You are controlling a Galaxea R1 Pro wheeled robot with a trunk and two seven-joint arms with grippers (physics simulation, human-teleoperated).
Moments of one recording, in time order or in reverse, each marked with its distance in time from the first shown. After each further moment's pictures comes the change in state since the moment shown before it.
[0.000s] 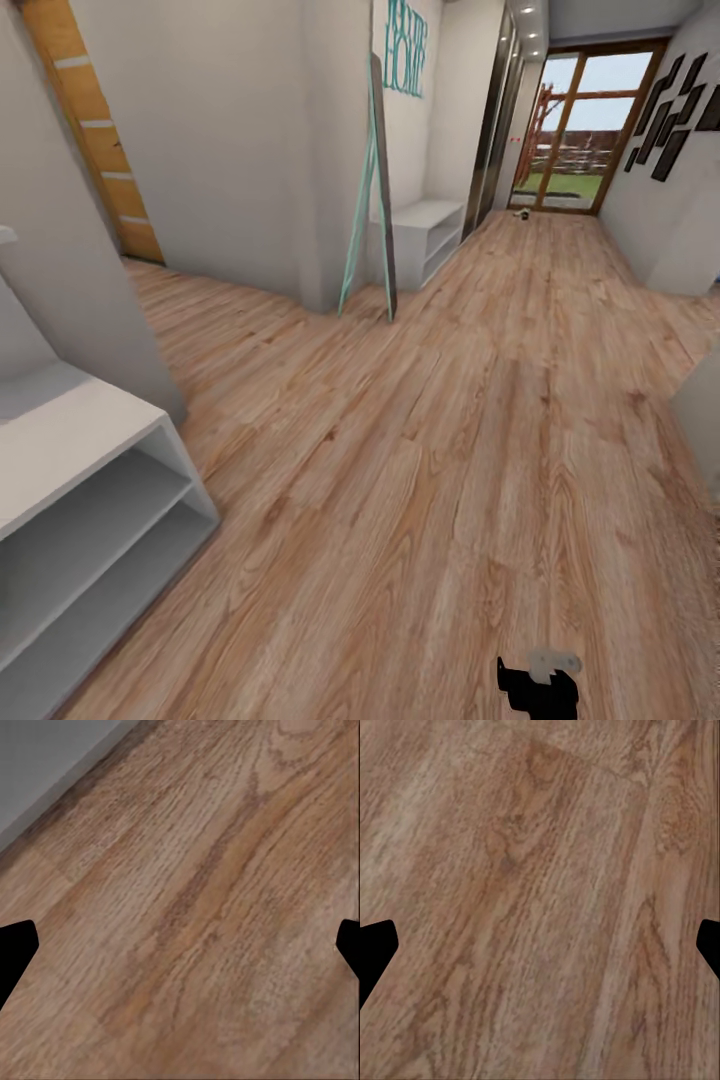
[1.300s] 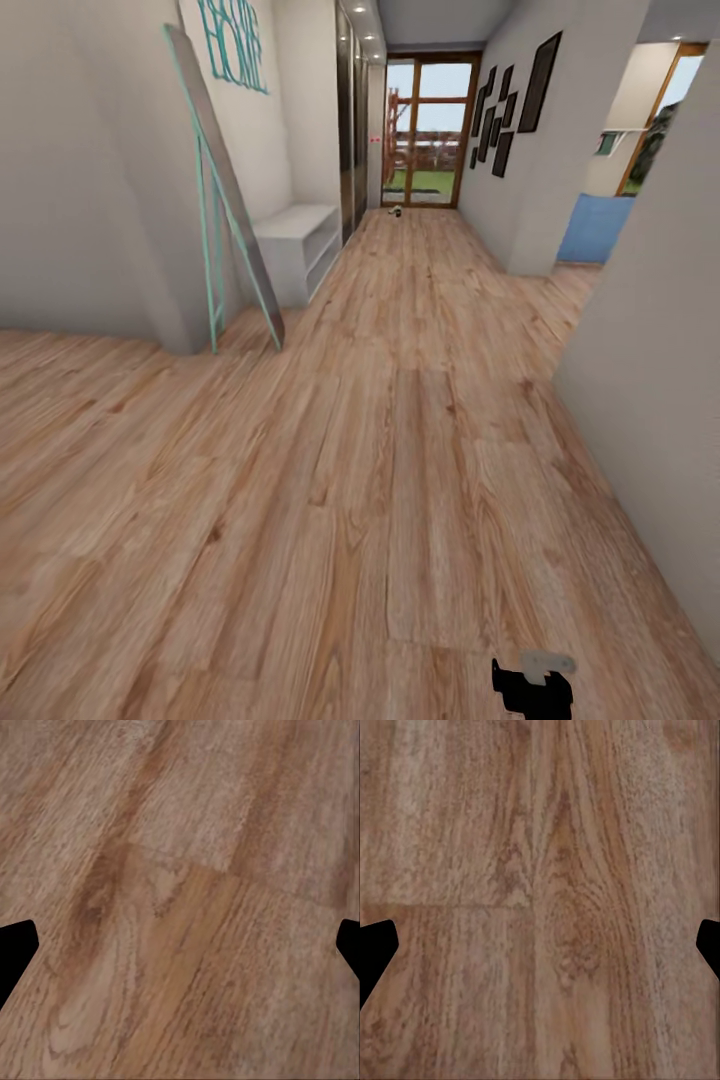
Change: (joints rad) left arm 0.000 0.000 0.000 0.000 0.000 0.000 0.000; right arm 0.001 0.014 0.000 0.001 0.002 0.000 0.000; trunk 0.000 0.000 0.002
